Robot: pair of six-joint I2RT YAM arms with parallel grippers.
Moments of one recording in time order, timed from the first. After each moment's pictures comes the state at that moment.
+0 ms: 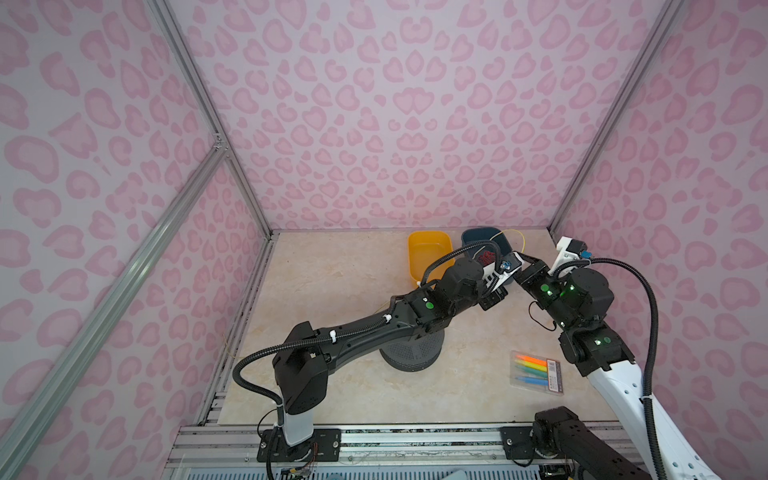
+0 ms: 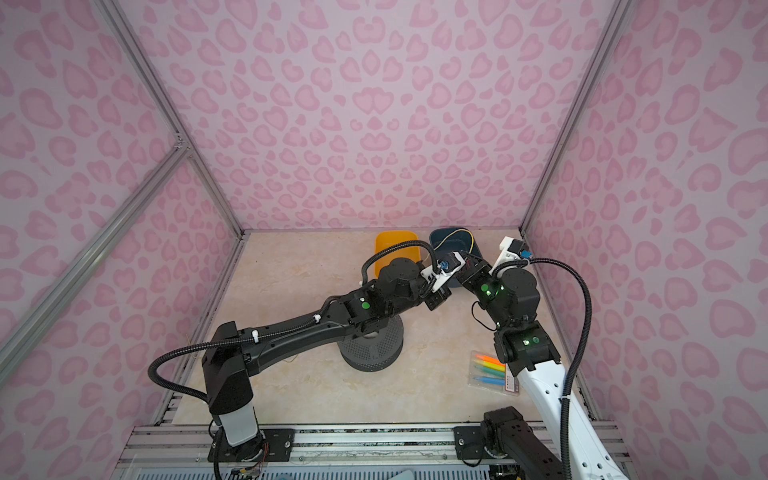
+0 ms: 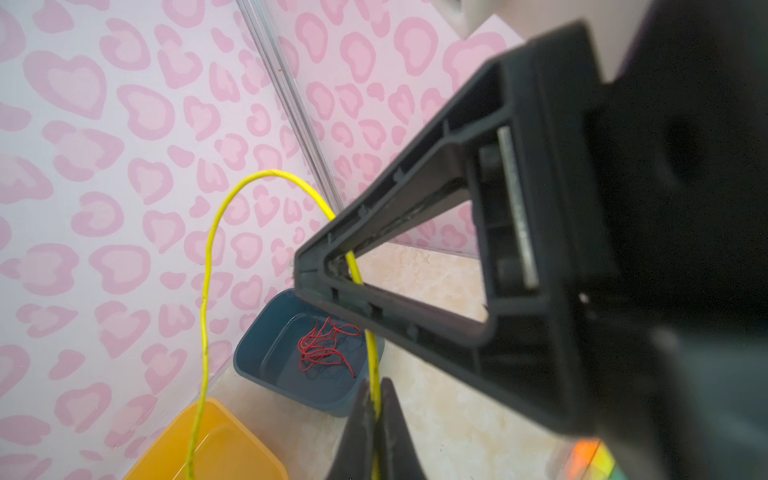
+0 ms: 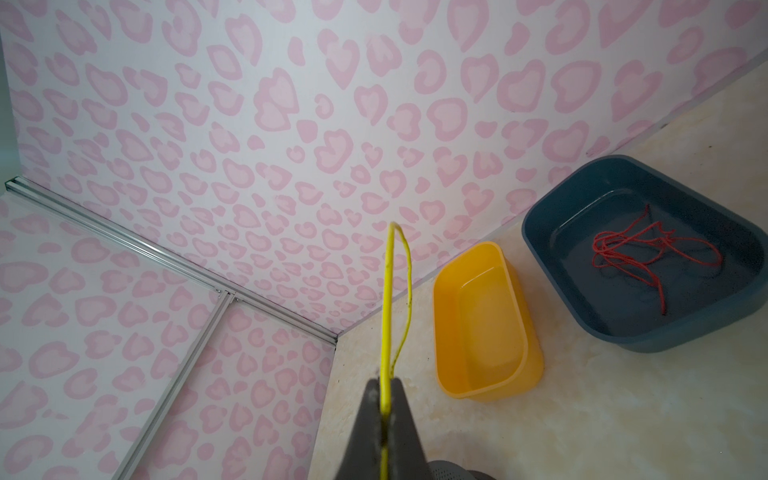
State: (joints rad) left arm -1.08 1.84 1.58 0.07 -0.11 0.27; right arm 0.22 0.85 0.87 -0.14 -0.11 0.90
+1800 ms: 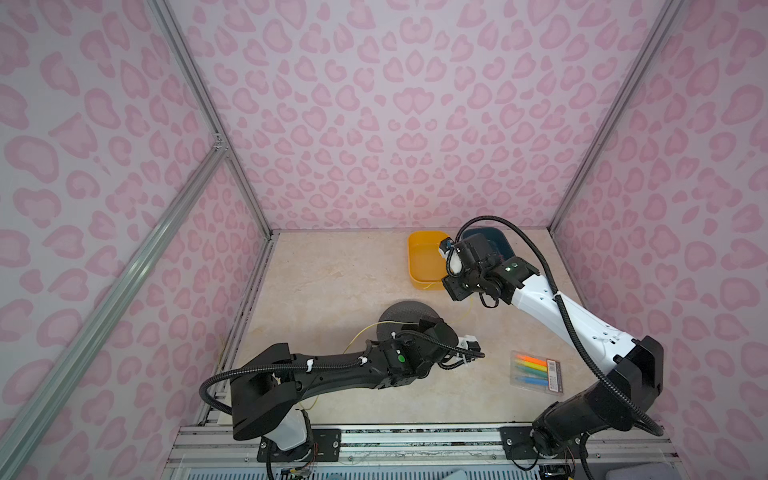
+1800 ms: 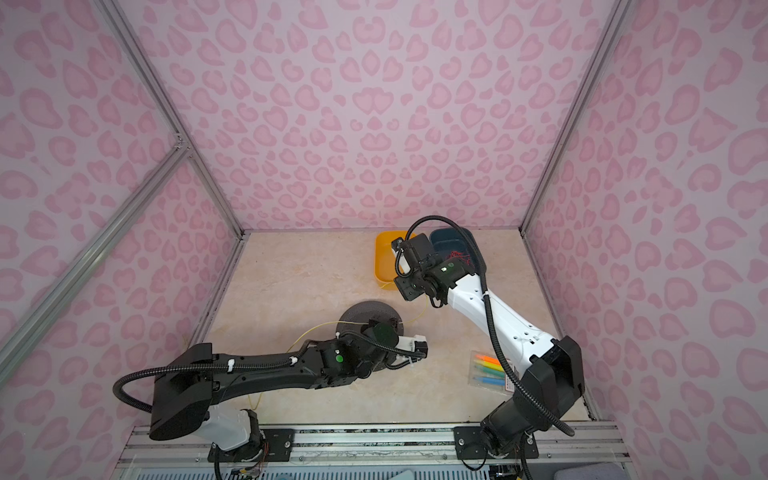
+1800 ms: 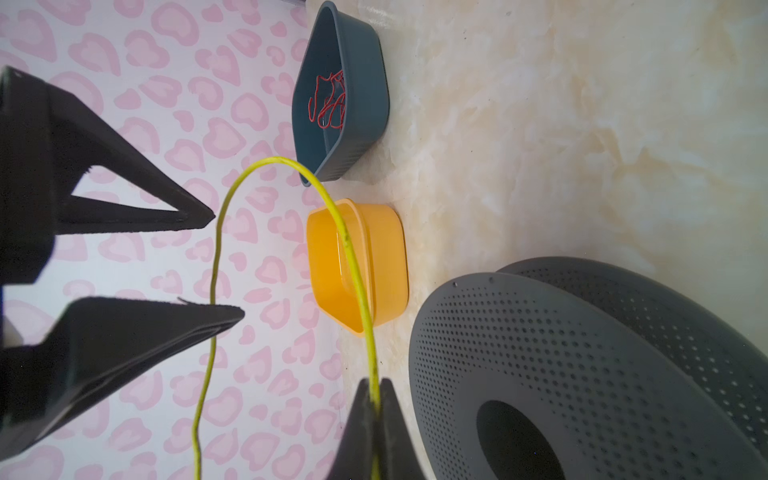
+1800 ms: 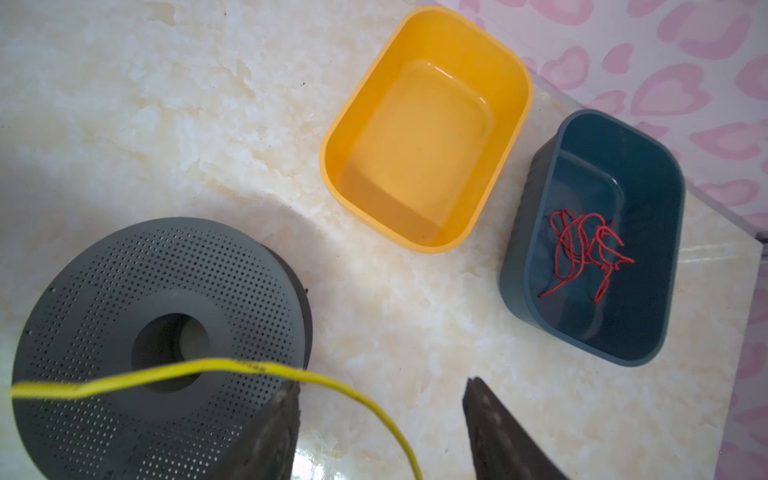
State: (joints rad) left arm -1.21 1.57 0.98 -0.01 -0.64 1.04; right arm 0.59 1.54 1.44 -0.81 0.19 -0.03
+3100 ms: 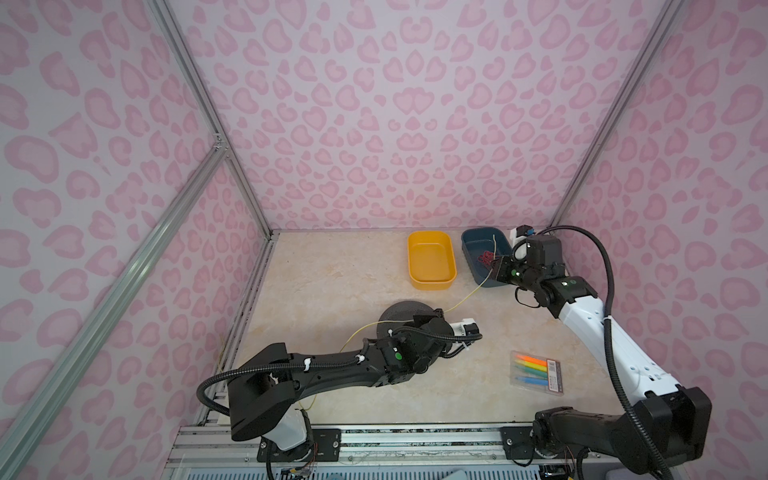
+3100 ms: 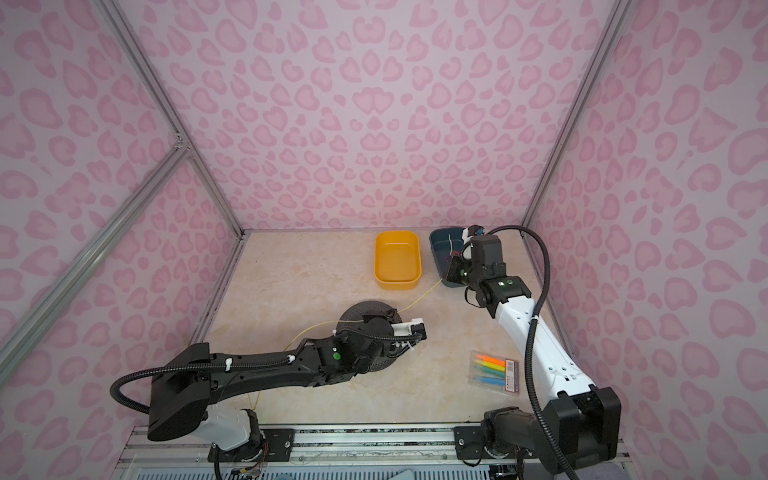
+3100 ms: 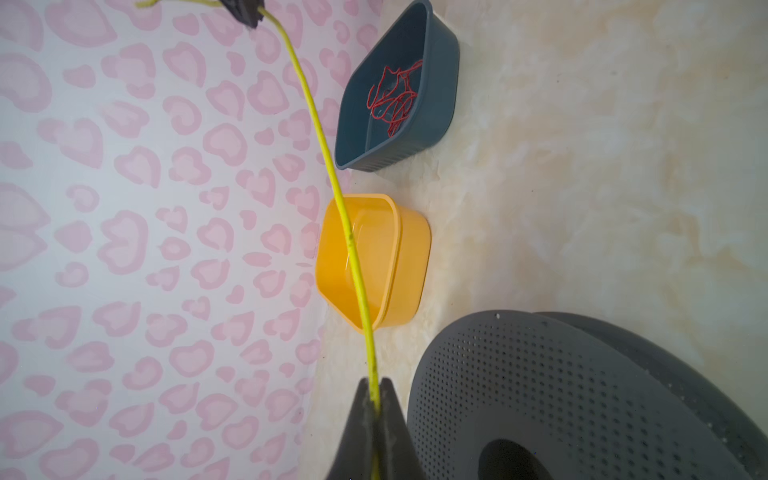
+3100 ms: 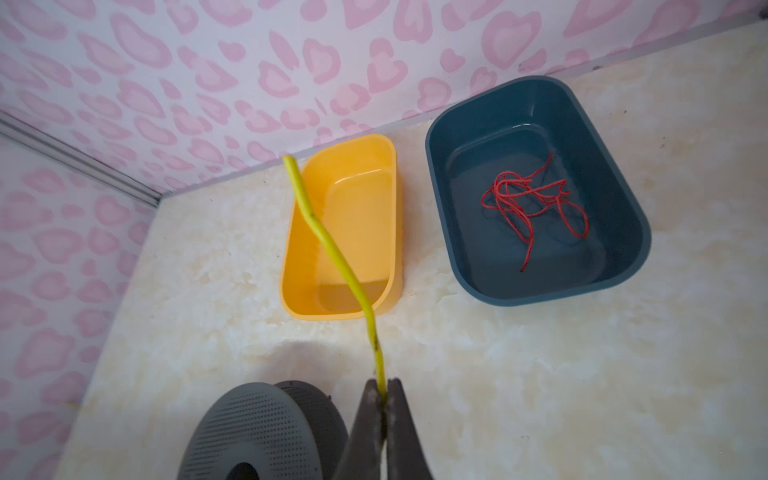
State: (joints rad) left arm -1.17 1.56 0.97 0.10 -0.64 0.78; right arm 0.13 1.24 1.07 -0.40 -0.20 0.49
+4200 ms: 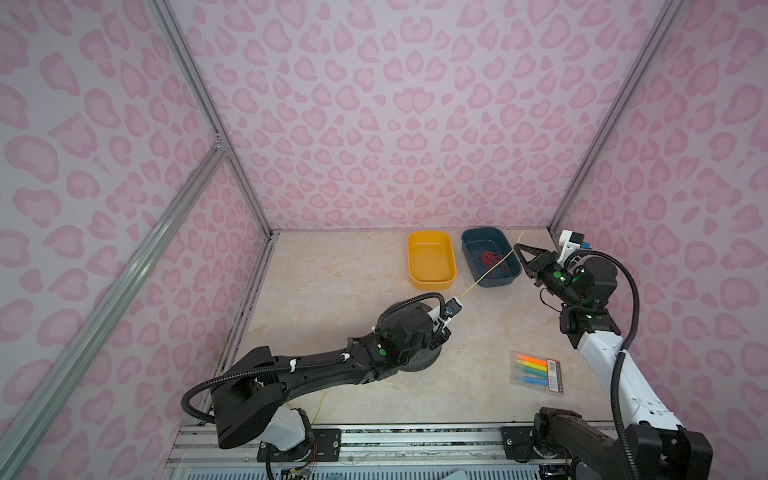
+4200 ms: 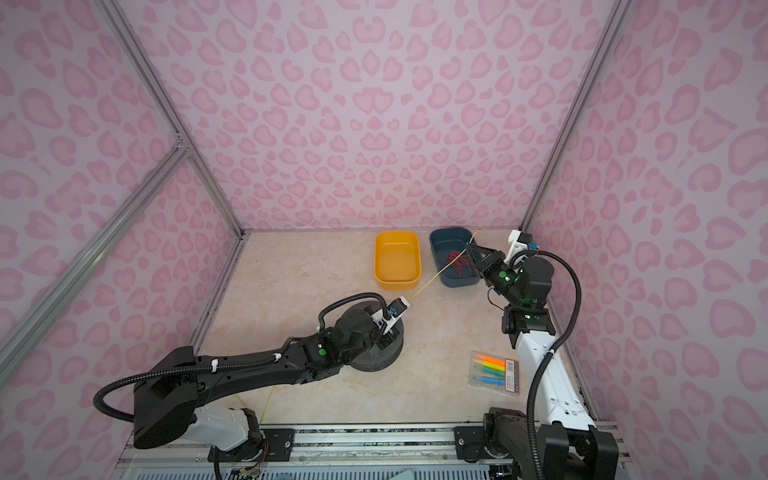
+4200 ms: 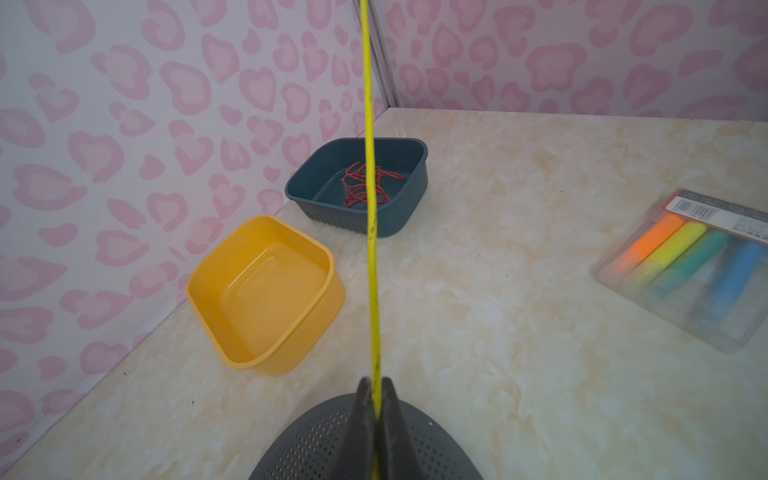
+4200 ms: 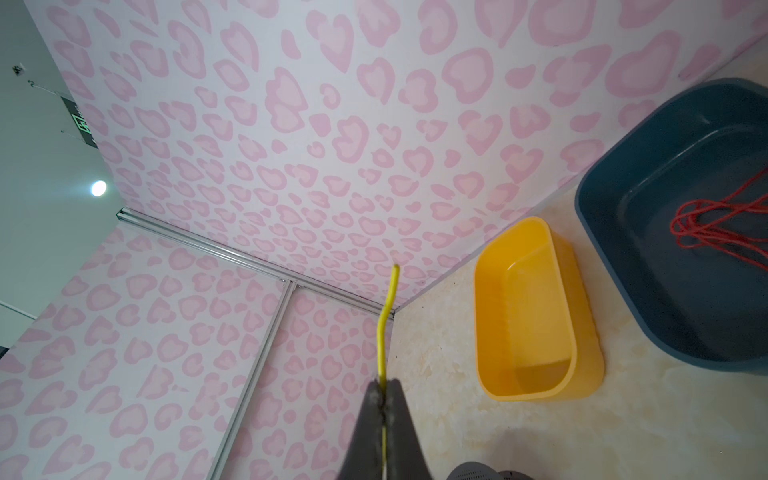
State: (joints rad) left arm -1.08 1.47 0.85 0.22 -0.33 0.22; right arm -0.14 1.09 0.82 0.28 -0.58 1.10
